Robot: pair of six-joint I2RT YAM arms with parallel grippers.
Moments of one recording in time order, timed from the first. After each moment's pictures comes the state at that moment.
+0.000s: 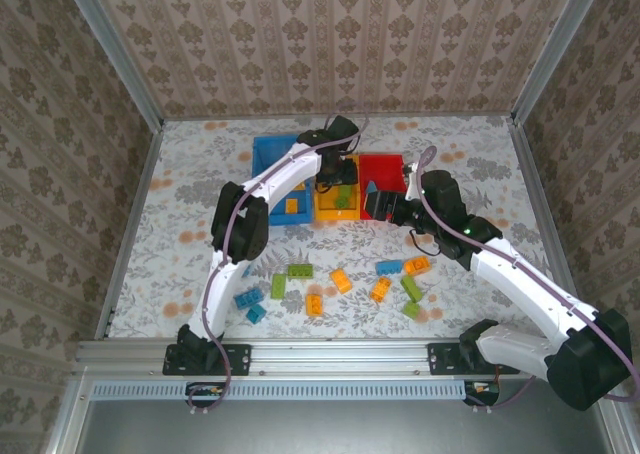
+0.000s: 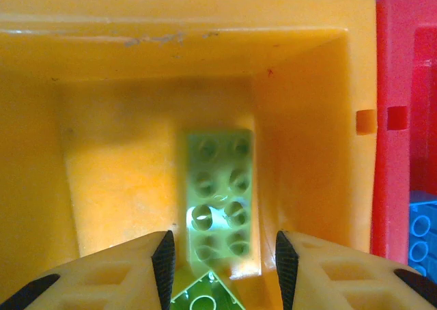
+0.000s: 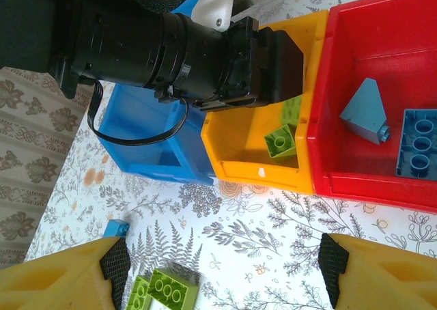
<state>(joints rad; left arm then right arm) -0.68 2.36 2.14 -0.91 0.03 -0.60 0.45 1.11 0.84 -0.27 -0.17 0.58</state>
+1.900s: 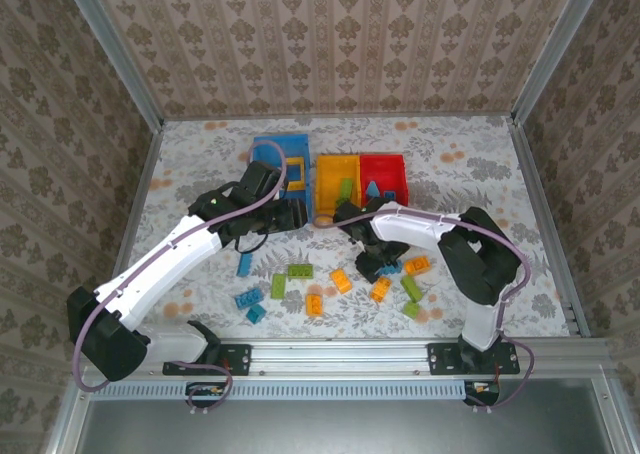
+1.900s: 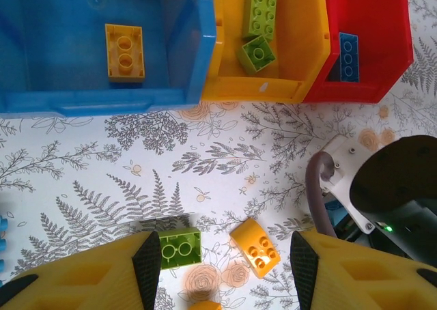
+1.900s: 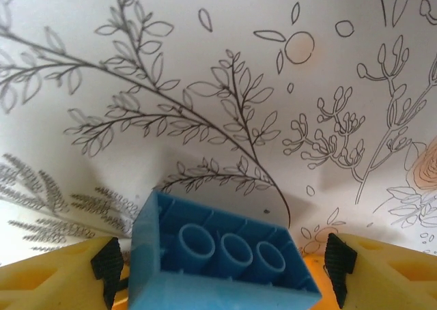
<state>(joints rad) -0.72 1.26 1.18 -0.83 0.02 -0.70 0.72 1.85 1.20 -1.05 0.23 0.10</state>
